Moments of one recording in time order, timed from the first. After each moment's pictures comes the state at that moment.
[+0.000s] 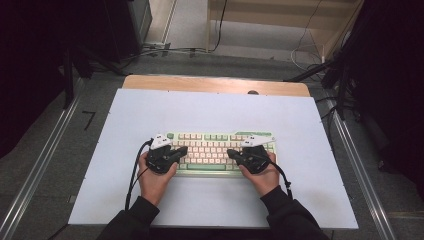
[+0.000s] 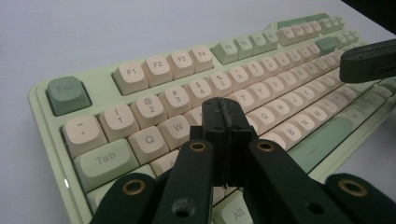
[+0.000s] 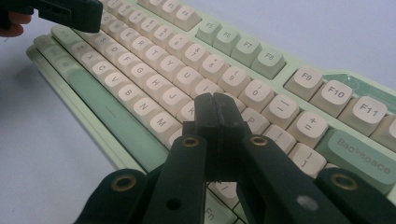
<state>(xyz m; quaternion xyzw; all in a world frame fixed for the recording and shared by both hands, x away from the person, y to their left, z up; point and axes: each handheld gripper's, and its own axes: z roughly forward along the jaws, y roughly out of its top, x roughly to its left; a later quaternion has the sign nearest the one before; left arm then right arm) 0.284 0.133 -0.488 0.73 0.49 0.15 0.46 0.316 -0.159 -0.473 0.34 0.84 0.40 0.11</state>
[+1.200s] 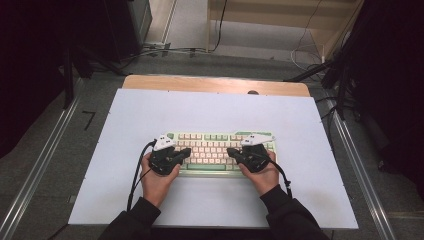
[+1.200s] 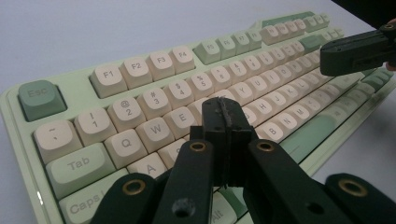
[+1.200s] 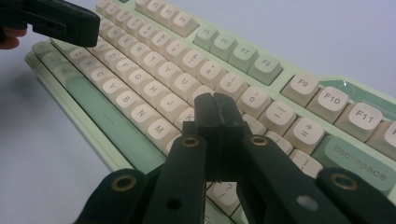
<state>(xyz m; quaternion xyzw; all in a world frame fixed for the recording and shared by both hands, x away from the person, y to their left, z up) 0.281 0.124 -0.486 0.73 0.48 0.14 0.46 0.319 -0.158 -0.472 0.34 0.84 0.40 0.12</state>
